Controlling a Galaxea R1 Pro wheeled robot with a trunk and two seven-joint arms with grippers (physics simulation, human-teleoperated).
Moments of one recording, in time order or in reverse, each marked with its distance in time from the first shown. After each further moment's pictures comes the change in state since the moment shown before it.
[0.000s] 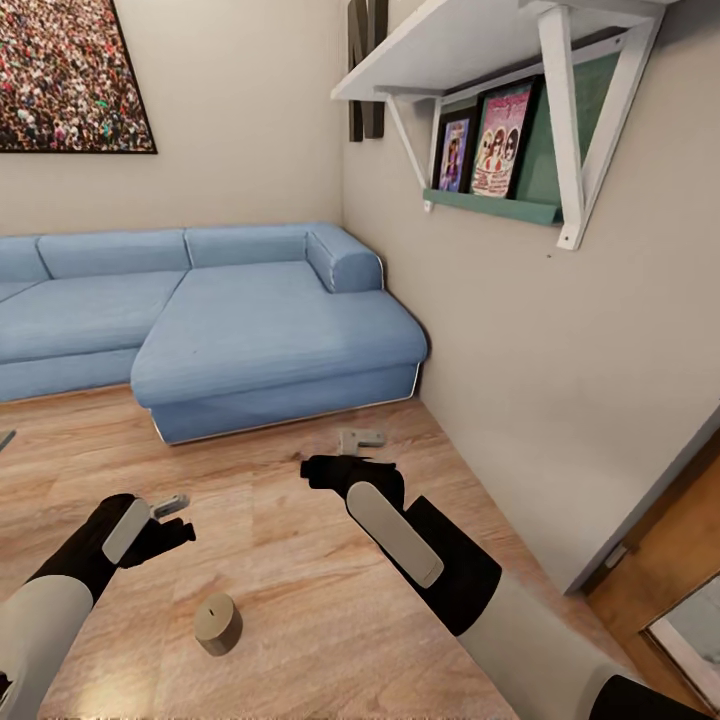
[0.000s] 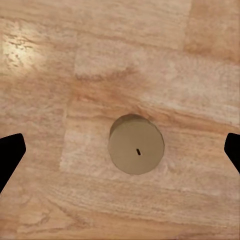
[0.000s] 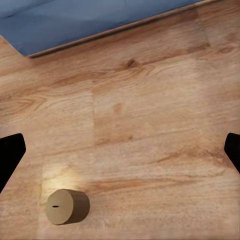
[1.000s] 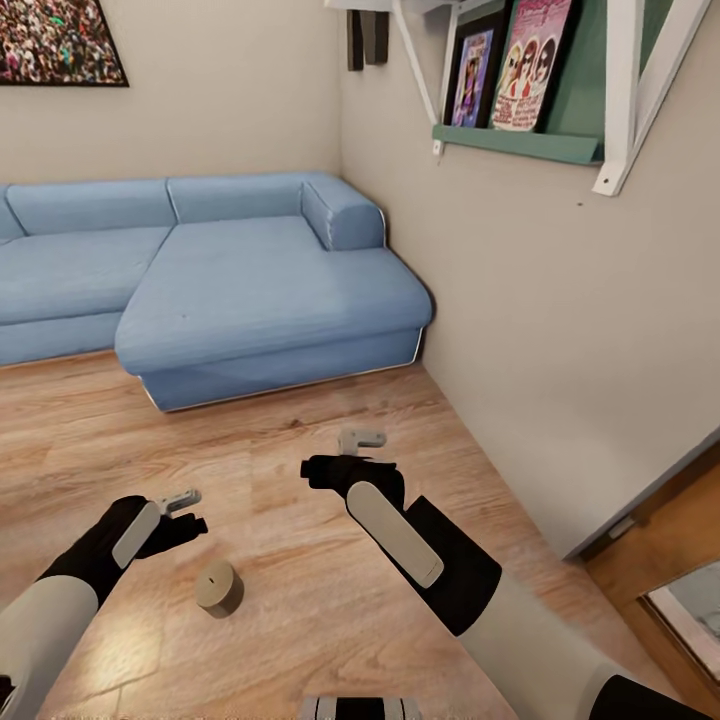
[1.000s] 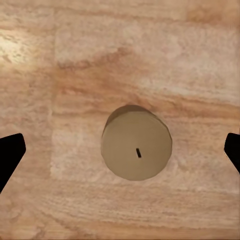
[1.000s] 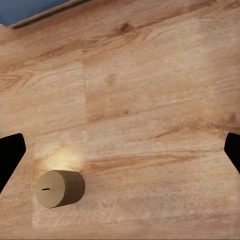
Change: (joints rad) left arm 0.000 -0.001 -0.103 0.007 0.000 -0.092 -0.087; right arm 0.000 0.000 -0.001 0.000 -0.001 0.000 0.000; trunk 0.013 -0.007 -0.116
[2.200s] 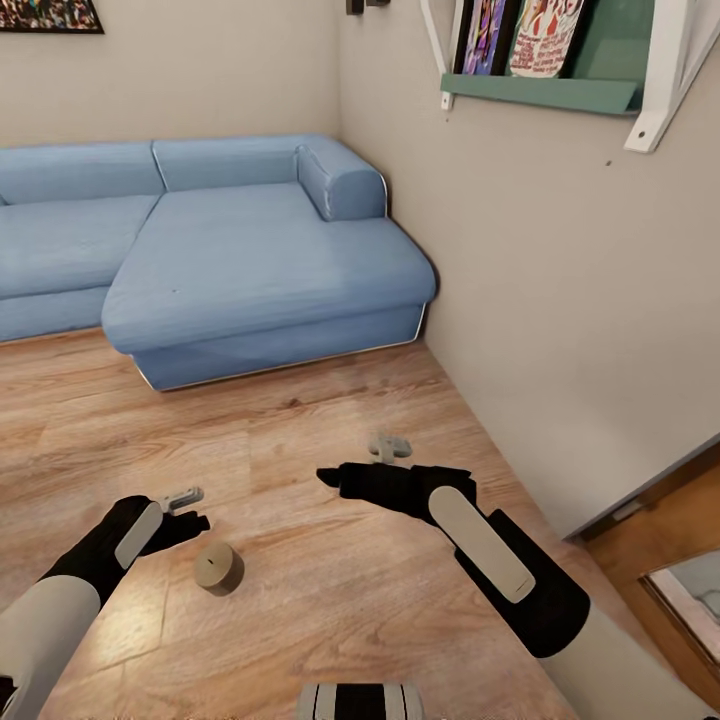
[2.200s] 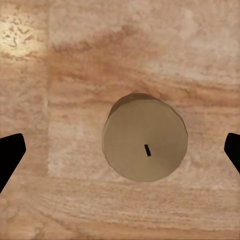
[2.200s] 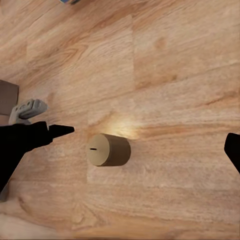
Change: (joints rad) left arm 0.000 -0.004 -0.013 -0.003 -0.001 -0.030 -0.006; right arm 0.090 -0.227 -0.085 -0.236 -0.200 0.085 0.266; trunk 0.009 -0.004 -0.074
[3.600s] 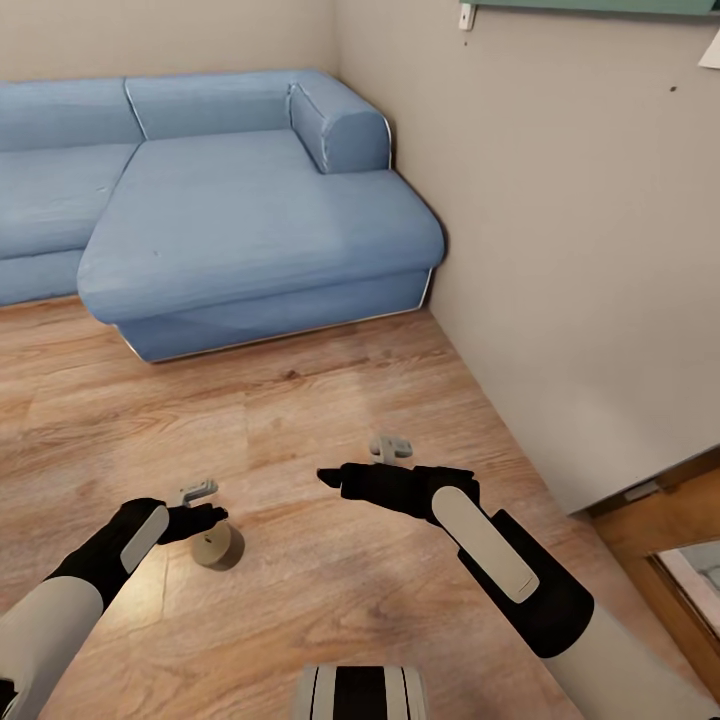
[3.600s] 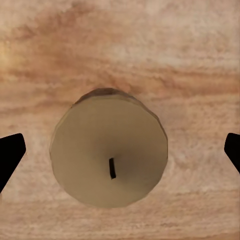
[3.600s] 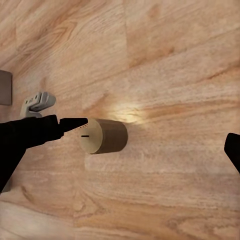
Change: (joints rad) left arm 0.002 0.002 -0.076 0.002 0.007 -0.105 -0.164; right arm 0.001 -0.013 0.000 -0.002 -0.006 0.000 0.029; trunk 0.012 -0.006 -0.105
